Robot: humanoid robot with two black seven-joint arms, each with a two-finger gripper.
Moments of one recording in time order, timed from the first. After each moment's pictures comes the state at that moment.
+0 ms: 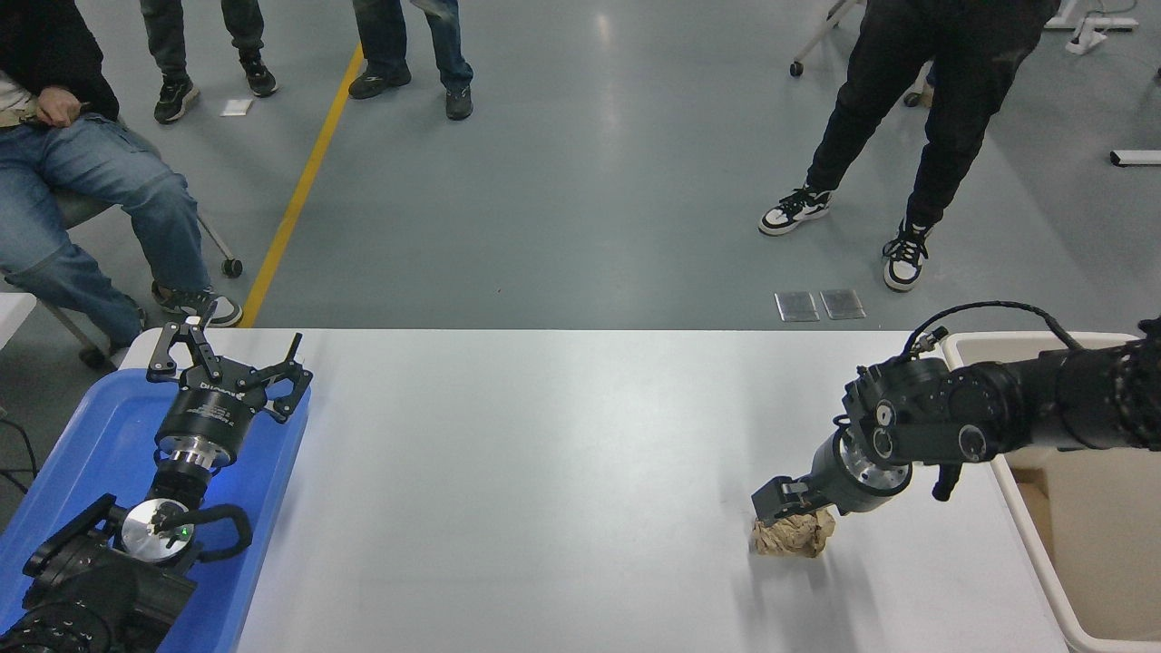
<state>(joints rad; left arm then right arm) -0.54 0.22 -1.15 -0.30 -0.10 -0.79 -0.17 1.30 -0.24 -0.90 1.00 -0.60 0.33 -0.06</state>
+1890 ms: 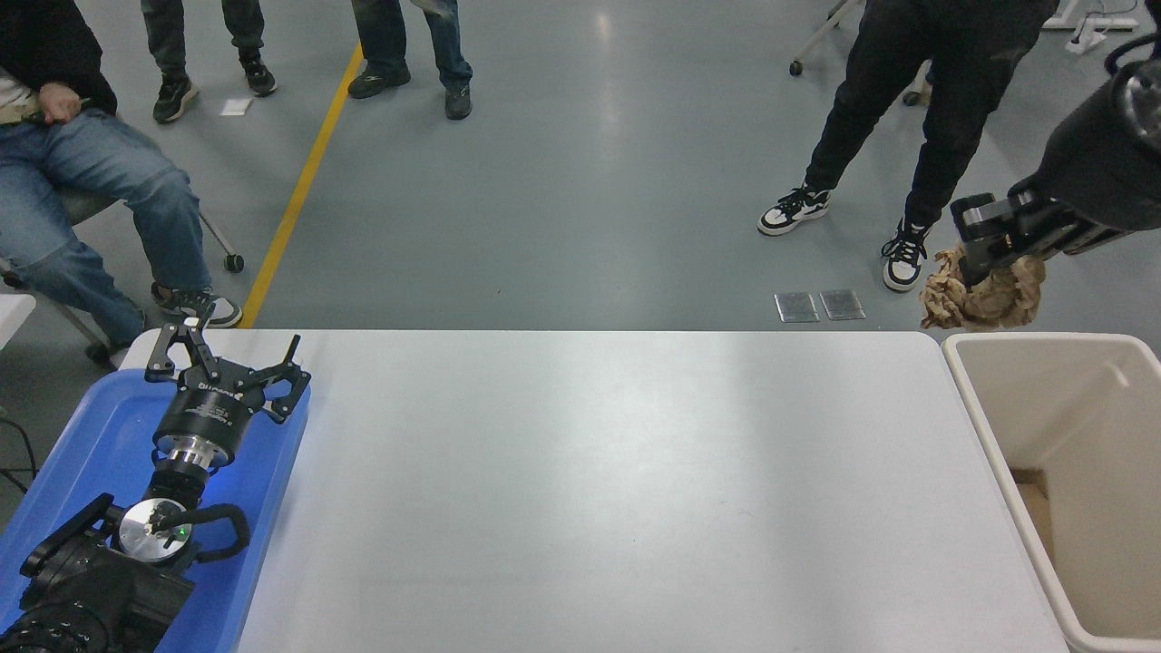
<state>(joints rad) -0.53 0.22 -1.15 -0.30 -0.10 -0.79 -0.16 2.67 -0.43 -1.47 1.56 -0.35 0.77 0.01</state>
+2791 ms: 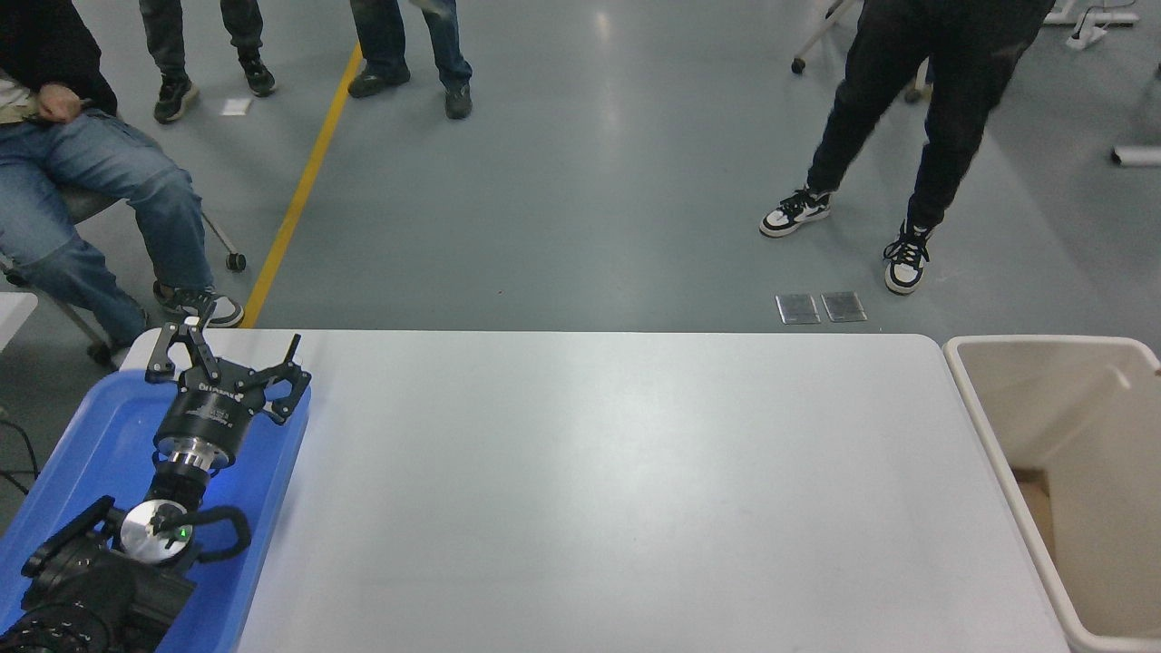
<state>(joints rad) -0.53 0.22 -1.15 -0.30 -0.10 -0.79 -0.17 1.17 -0.73 -0.90 0.57 -0.65 0.18 0.01</state>
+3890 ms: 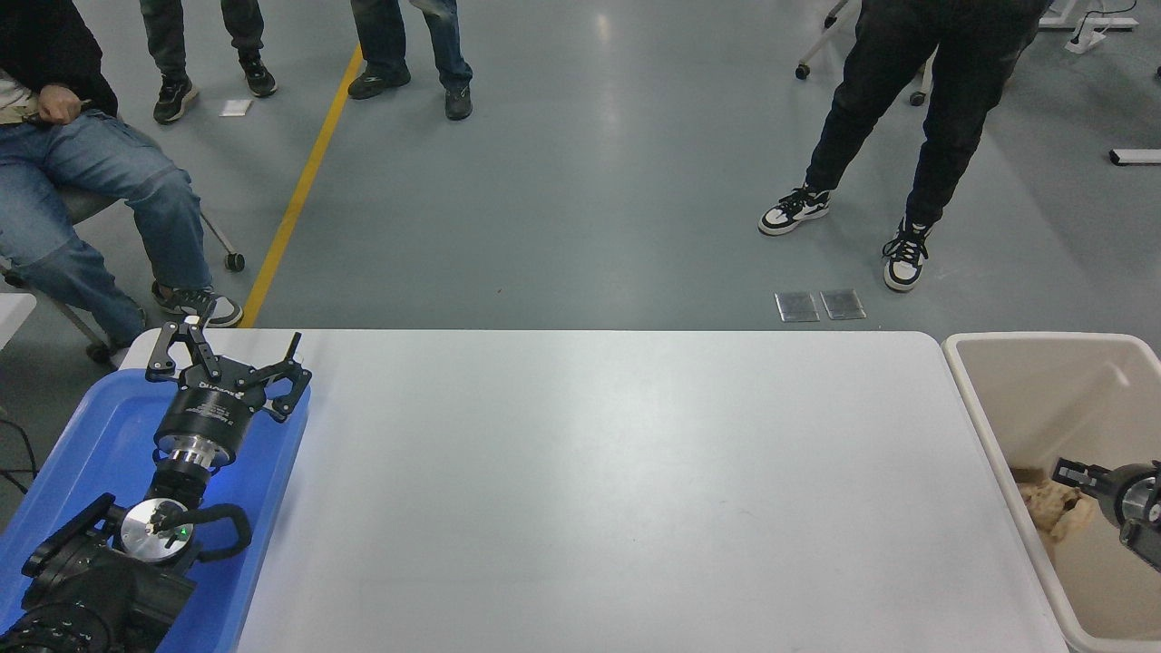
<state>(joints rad) -0.54 0.22 -1.15 -0.30 -0.11 -0.79 -0.17 0.79 -0.57 -0.57 0.36 -0.62 -0.01 0.00</state>
